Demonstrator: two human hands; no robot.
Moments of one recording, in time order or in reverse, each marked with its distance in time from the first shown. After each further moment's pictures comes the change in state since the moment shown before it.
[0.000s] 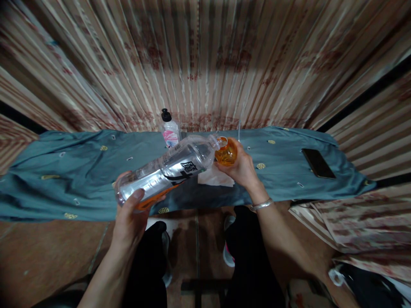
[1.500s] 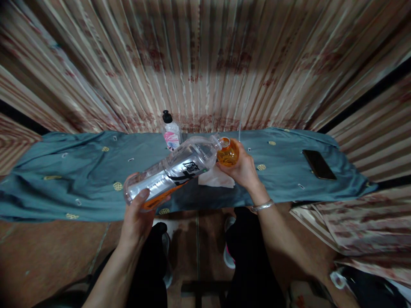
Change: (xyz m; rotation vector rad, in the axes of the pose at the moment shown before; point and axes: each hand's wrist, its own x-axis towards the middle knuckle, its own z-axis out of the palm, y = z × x) left_hand 0.002 -0.010 -0.003 -0.017 -0.007 -0.053; right_hand 0.000 -0.001 0.000 0.010 0.013 -0.003
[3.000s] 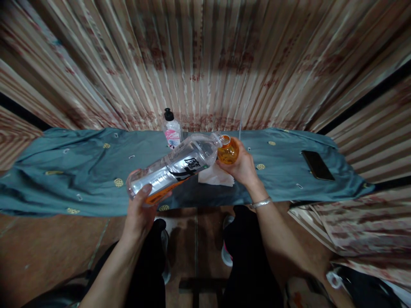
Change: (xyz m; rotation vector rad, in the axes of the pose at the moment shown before) left_hand -0.001 -0.001 0.009 -0.030 0.049 -0.015; right_hand 0.004 0.001 -0.001 -0.015 0.007 0.013
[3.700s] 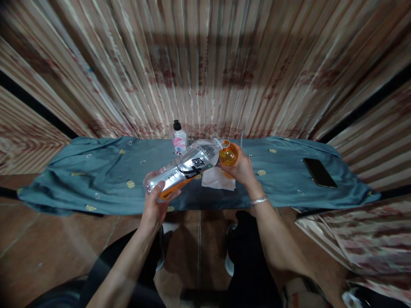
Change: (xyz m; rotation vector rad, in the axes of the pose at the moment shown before) left_hand -0.003 -0.008 0.005 -0.026 -0.019 -0.024; right_hand 0.011 0.008 0.006 0.069 -0.024 0.004
